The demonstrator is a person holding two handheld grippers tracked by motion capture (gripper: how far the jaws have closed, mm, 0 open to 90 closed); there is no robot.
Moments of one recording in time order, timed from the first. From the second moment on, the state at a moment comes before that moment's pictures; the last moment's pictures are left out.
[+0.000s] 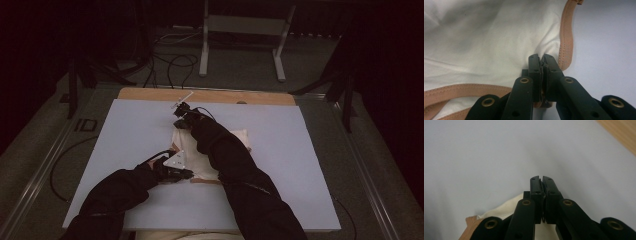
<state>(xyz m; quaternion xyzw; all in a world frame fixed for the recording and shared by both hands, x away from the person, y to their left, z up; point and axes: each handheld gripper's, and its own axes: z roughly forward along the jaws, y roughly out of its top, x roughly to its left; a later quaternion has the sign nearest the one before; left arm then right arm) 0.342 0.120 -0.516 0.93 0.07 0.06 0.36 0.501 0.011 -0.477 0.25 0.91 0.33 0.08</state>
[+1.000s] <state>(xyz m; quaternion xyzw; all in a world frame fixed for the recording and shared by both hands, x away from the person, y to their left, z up) 0.340 0.104 -0.477 0.93 0.03 0.08 0.36 0.480 -0.047 -0.428 0.24 0.89 0.38 0.11</state>
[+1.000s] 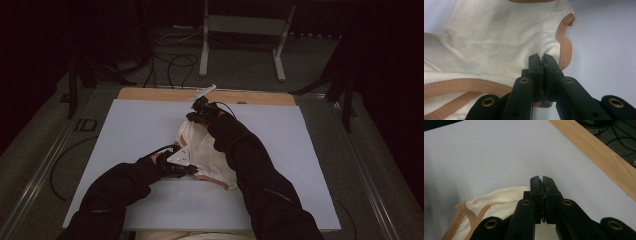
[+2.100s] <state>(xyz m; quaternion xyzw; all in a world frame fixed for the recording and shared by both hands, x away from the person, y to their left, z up) 0.344 0.068 -0.444 0.93 -0.01 0.09 0.35 0.470 -0.128 -0.409 0.29 0.86 0.41 0.14</state>
